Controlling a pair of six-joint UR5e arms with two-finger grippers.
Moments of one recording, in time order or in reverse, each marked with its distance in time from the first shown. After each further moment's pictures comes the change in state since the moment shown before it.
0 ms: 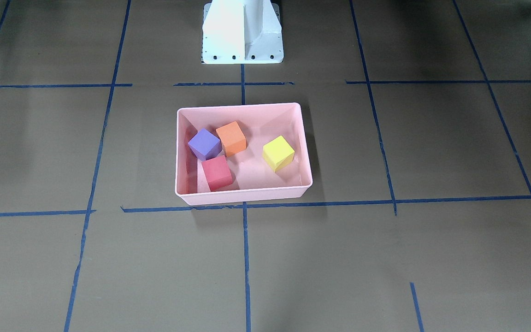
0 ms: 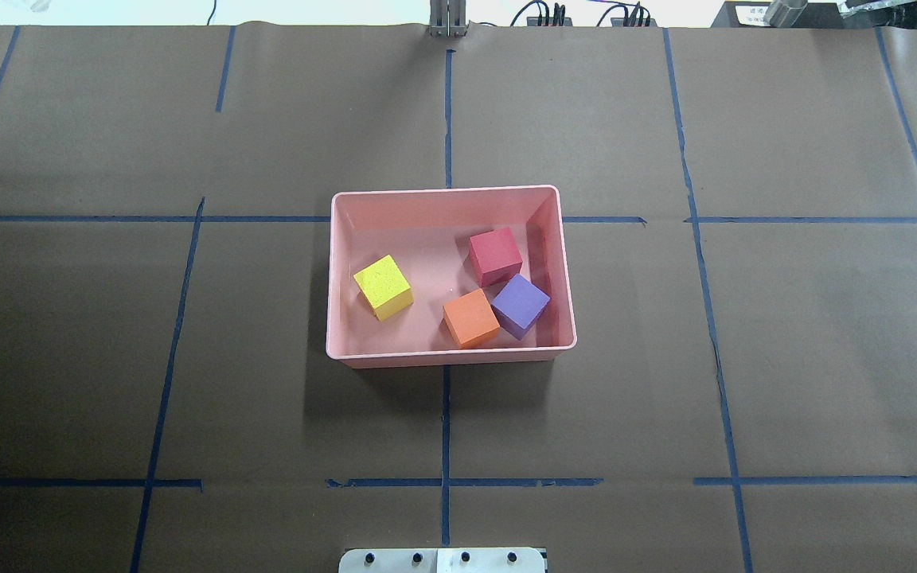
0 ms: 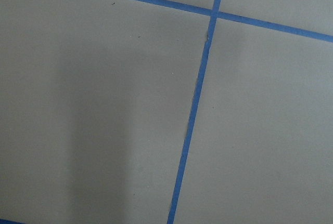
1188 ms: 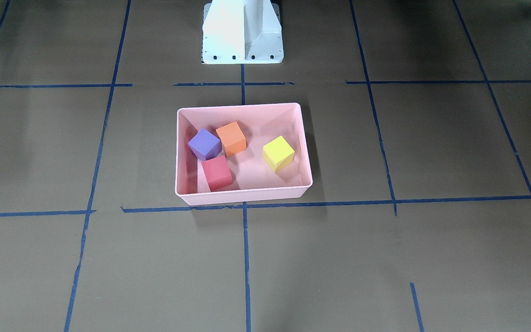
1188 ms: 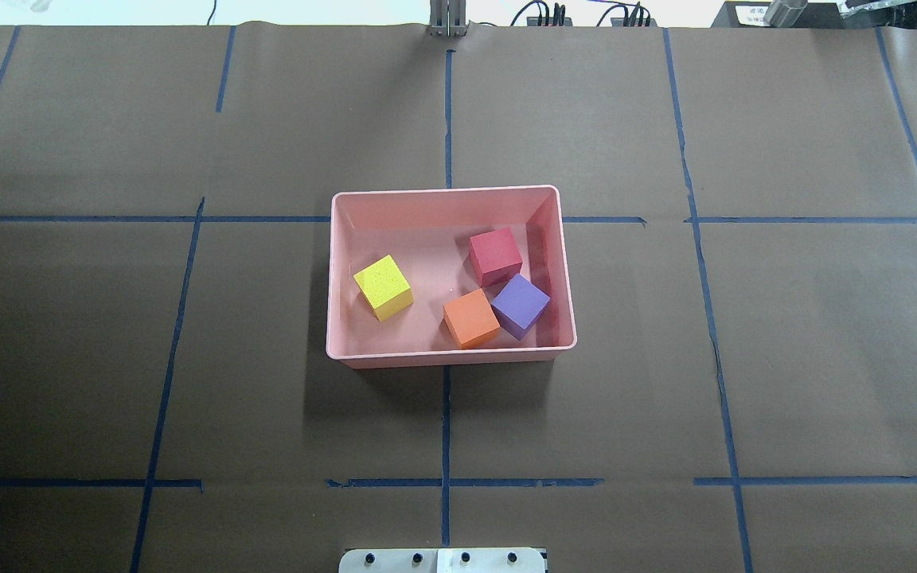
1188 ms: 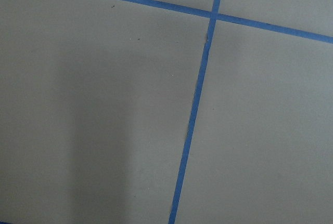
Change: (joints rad) left arm -0.004 0.058 -0.033 0.009 -0.009 0.005; right arm 0.000 0.000 -0.002 0.006 0.003 0.007
